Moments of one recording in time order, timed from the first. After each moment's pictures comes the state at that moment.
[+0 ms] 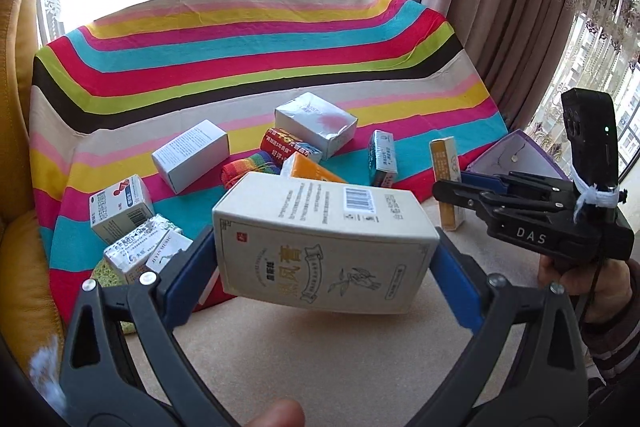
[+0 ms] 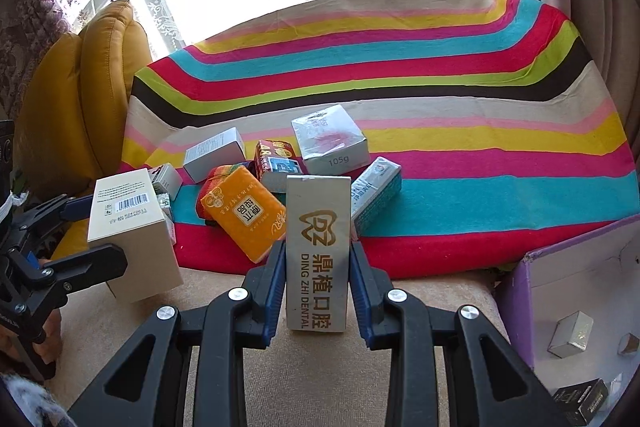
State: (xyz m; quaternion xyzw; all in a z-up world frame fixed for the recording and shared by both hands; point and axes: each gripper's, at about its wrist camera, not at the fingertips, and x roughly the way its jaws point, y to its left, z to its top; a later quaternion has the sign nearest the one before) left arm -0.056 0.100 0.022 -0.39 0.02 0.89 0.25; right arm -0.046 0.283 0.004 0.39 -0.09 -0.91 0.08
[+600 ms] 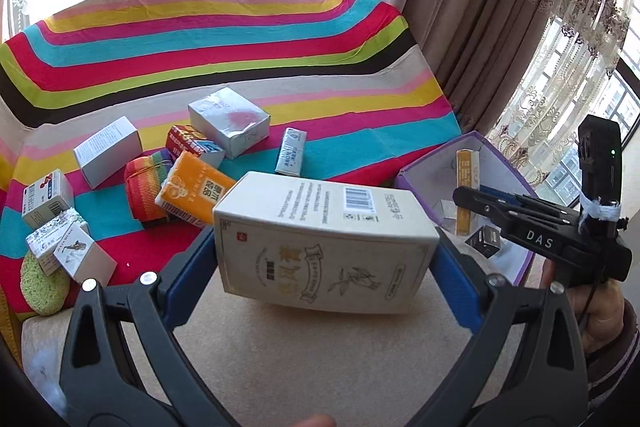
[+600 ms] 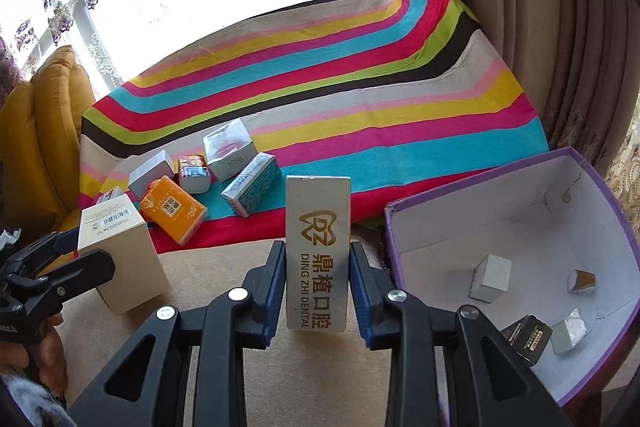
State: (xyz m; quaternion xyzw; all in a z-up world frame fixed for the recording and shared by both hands) left arm -0.038 0.176 0.026 -0.40 -0.01 0.87 0.30; right arm 0.021 0.376 0.013 0.39 -0.14 -0.91 -0.04
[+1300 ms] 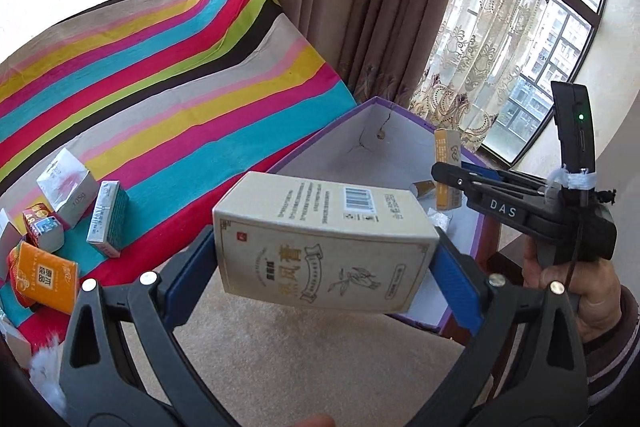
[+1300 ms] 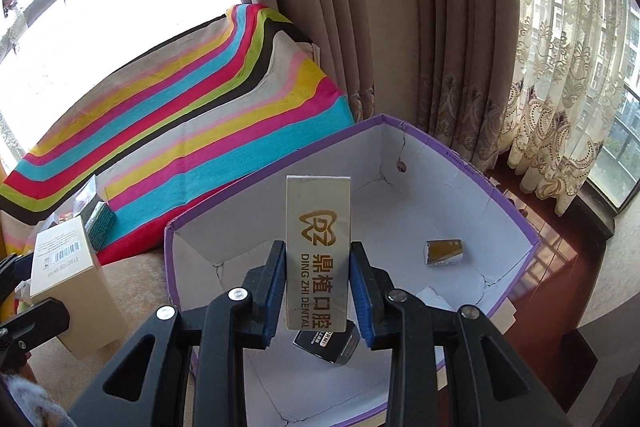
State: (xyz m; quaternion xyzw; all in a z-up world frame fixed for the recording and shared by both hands) left arm -0.014 0.341 0.030 -0.39 0.08 0.81 0.42; right arm 0.092 0.512 0.006 0.37 -0.18 -0.89 -0.21
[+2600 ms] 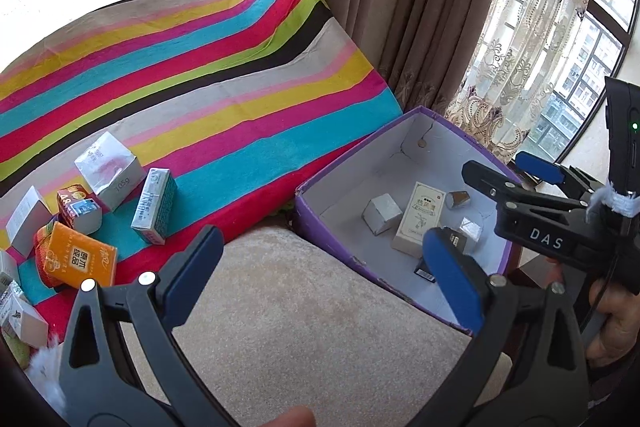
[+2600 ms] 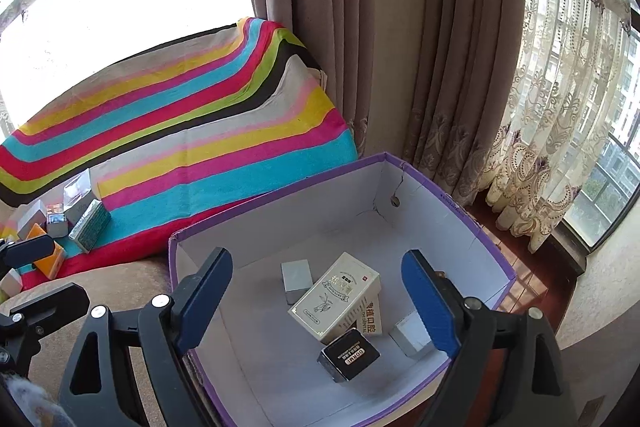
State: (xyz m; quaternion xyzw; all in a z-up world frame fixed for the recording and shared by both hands) left arm -0.028 0.305 0.030 -0.40 0.06 0.84 0.36; right arm 0.072 0.467 0.036 0.35 -0.09 -0.90 -0.24
